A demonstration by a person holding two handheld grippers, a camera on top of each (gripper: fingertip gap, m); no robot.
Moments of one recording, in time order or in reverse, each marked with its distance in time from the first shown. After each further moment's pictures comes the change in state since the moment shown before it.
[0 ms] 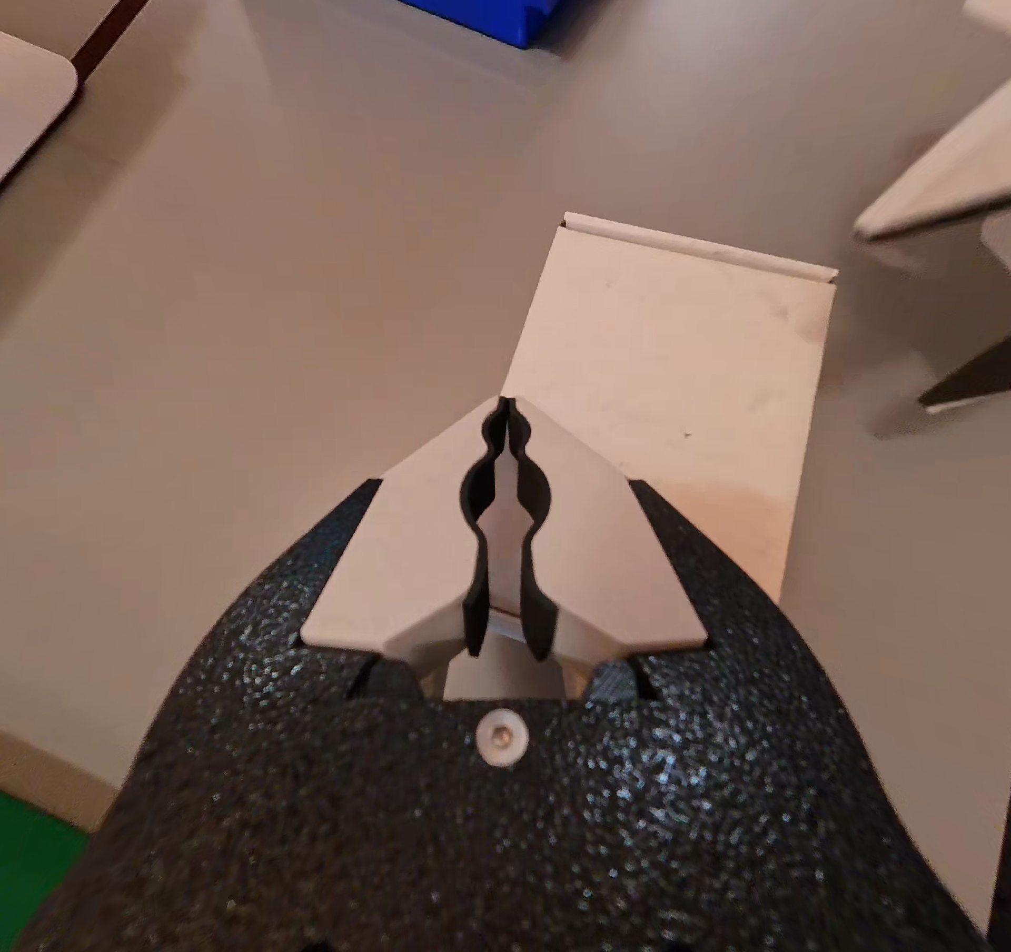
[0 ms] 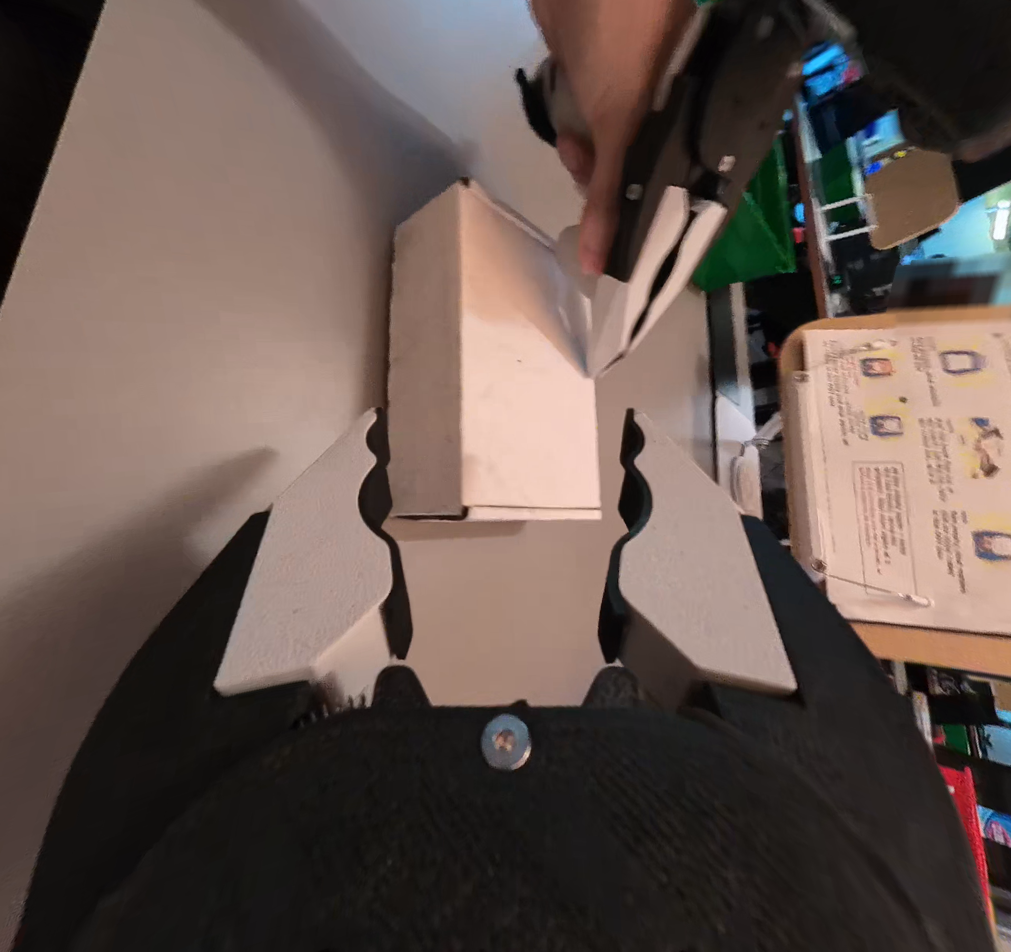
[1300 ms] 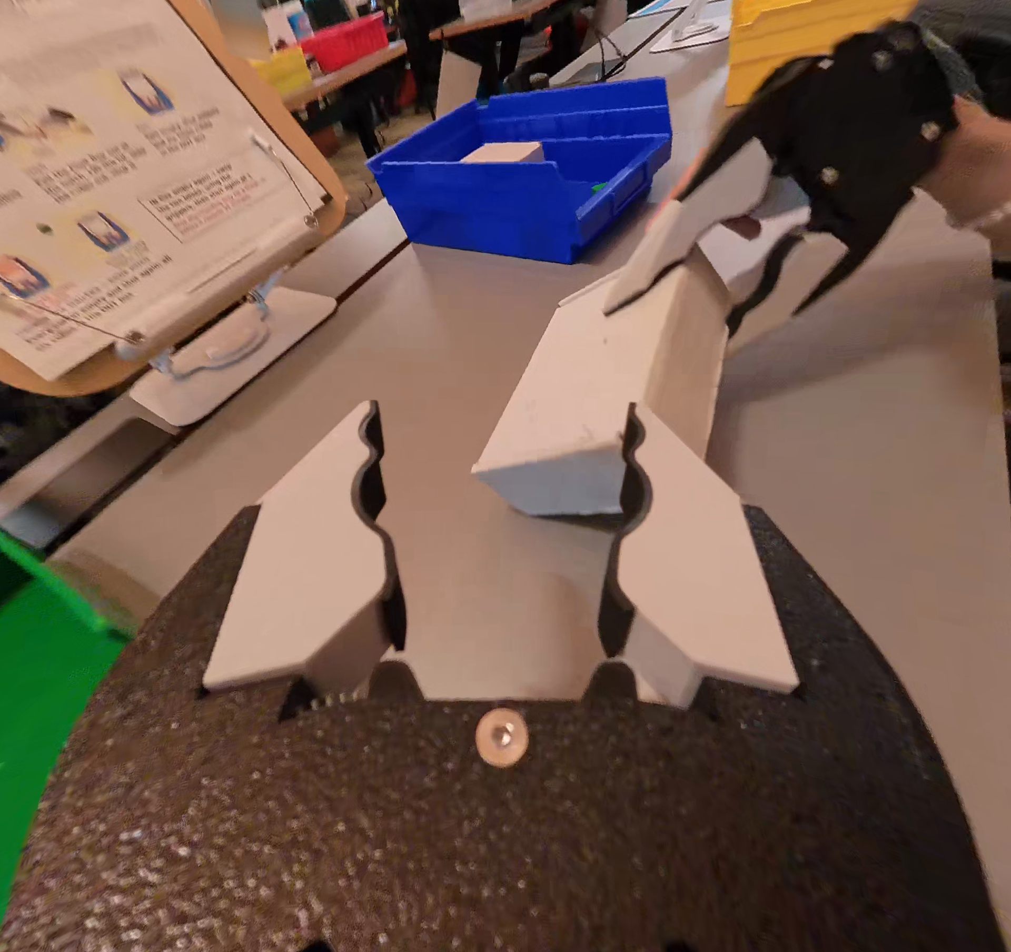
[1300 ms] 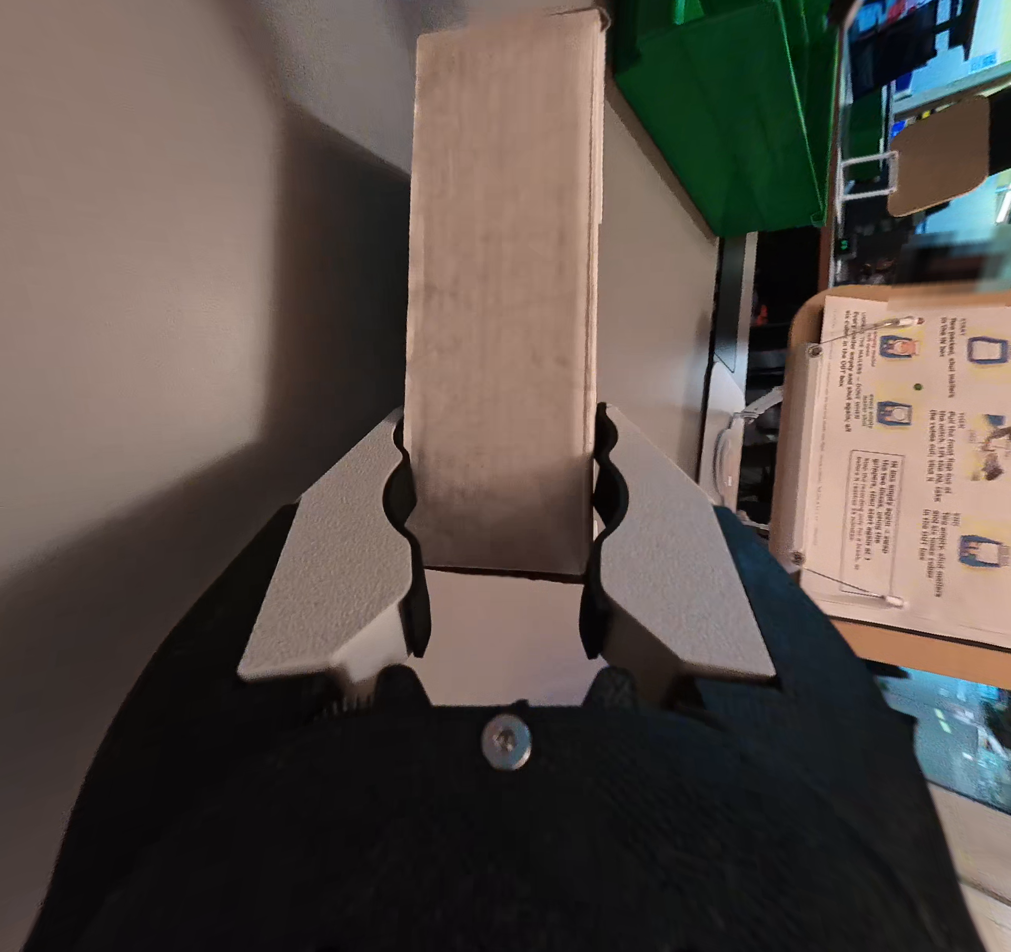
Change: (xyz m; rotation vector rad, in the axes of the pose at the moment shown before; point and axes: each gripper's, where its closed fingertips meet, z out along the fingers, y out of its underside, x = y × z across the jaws) left arm -0.002 0.001 -0.111 0.451 -0.185 0.095; right arm 0.018 0.041 0.043 -0.136 0.000 -0.101
